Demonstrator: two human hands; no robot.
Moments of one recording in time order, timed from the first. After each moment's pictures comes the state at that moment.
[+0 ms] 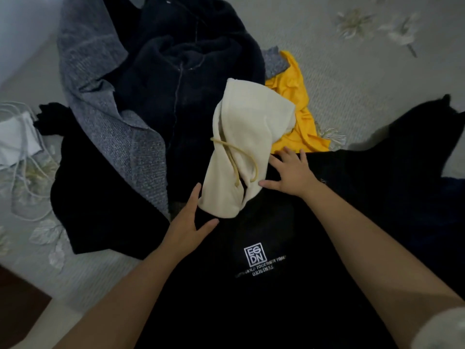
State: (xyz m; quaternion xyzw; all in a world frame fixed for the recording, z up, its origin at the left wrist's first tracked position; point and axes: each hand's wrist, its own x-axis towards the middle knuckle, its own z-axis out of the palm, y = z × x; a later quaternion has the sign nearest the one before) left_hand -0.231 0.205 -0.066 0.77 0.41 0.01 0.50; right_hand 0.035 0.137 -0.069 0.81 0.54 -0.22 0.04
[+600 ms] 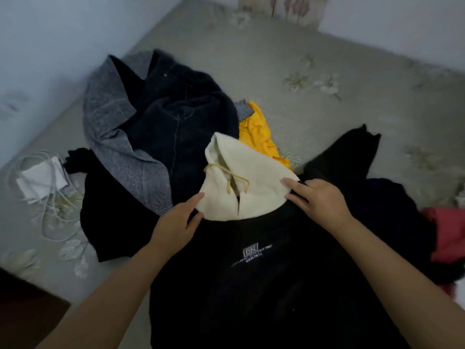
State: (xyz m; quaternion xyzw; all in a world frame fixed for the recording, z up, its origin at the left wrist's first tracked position) left_hand -0.255 0.198 0.042 0.90 0.28 0.11 0.32; right_hand -0.016 0.018 0.092 0.78 0.60 0.10 -0.13
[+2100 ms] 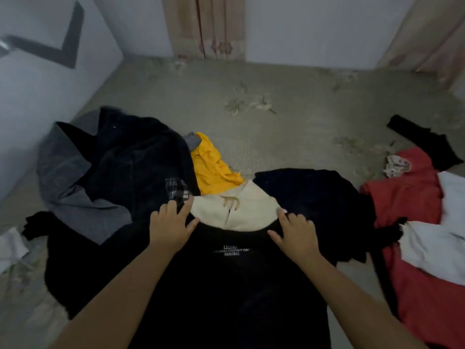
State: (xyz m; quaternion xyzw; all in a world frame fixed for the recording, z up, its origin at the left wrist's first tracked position) left_hand -0.170 0.154 0.100 0.98 0.17 0.06 -0.06; right_hand -0.040 -0.087 0.077 0.95 0.30 -0.07 0.04
